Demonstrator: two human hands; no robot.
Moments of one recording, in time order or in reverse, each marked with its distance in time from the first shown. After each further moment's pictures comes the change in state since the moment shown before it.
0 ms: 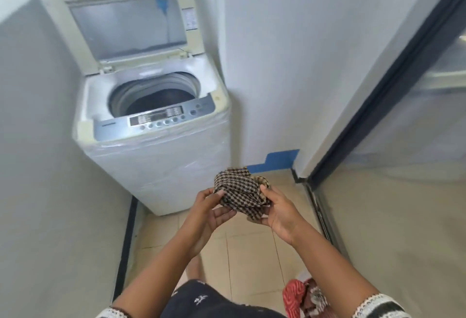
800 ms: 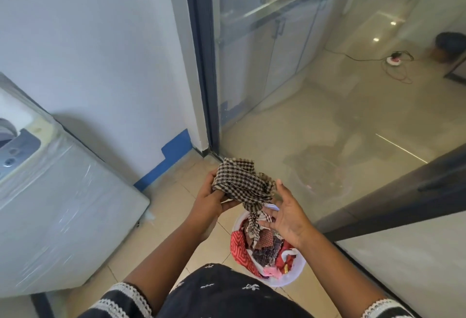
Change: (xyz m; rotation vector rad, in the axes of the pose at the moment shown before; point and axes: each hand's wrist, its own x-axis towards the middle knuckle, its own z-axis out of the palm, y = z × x) left_hand -0.023 -0.145 0.199 0.547 -0.575 -0.157; right_hand -0.188 0.076 -0.203 0.503 0.586 -0.162
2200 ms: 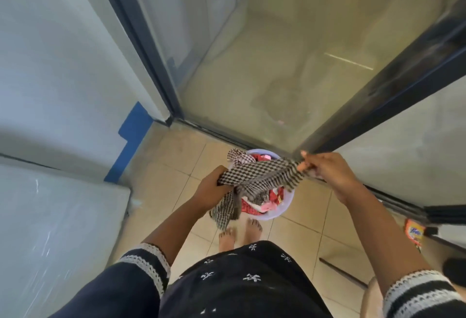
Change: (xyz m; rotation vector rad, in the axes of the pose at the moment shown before) left_hand 0.034 -0.081 -0.037 0.962 -0.405 -0.123; right_hand -0.067 0.010 -0.072 -0.459 0.514 -0.185
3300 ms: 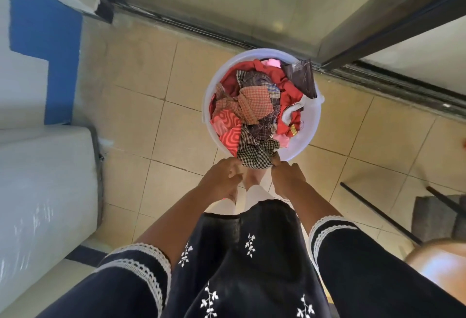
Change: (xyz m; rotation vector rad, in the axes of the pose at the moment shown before) left_hand 0.163 -0.205 0.175 0.328 -0.393 -0.381; right_hand 0.174 0.361 0.159 -1.319 -0.746 0.110
